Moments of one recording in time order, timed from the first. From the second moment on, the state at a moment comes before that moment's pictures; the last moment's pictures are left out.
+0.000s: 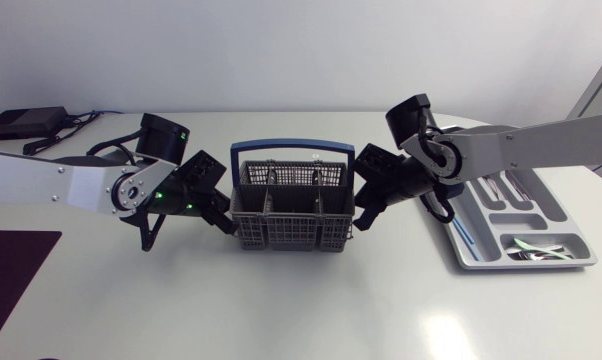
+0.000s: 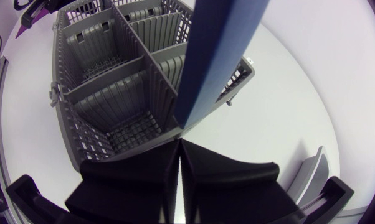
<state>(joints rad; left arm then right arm) -0.33 1.68 0.87 -0.05 0.18 0.37 0.36 1.77 1.05 -0.25 -0.19 -0.57</state>
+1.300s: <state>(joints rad) -0.12 1.10 0.67 -0.07 0.19 0.36 0.03 1.09 0.70 -0.22 -0.11 -0.57</state>
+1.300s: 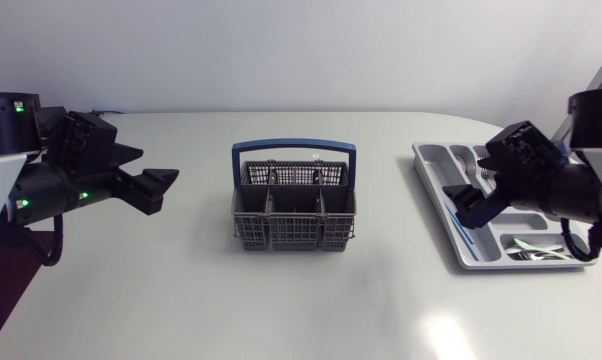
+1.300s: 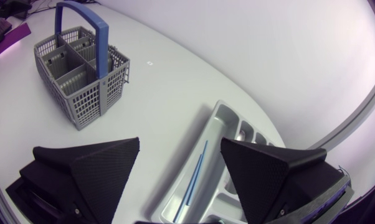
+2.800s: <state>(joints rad) 0.00 0.26 0.12 0.00 0.08 0.08 -0.01 0.08 0.05 -0.03 0.00 -0.06</state>
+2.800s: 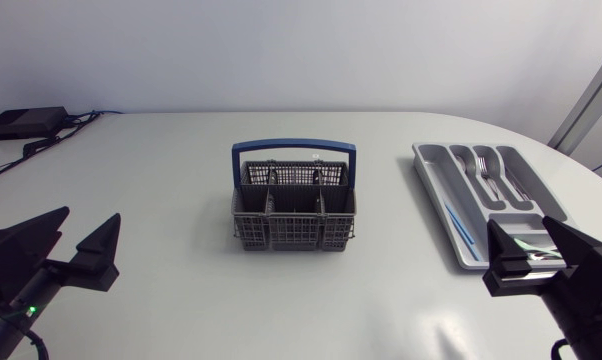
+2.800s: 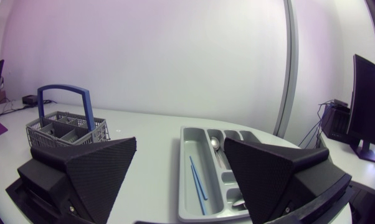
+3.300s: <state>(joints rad) 0.00 0.07 0.02 -0.01 0.02 0.02 -0.01 0.06 0.03 -0.03 0.00 -0.03</state>
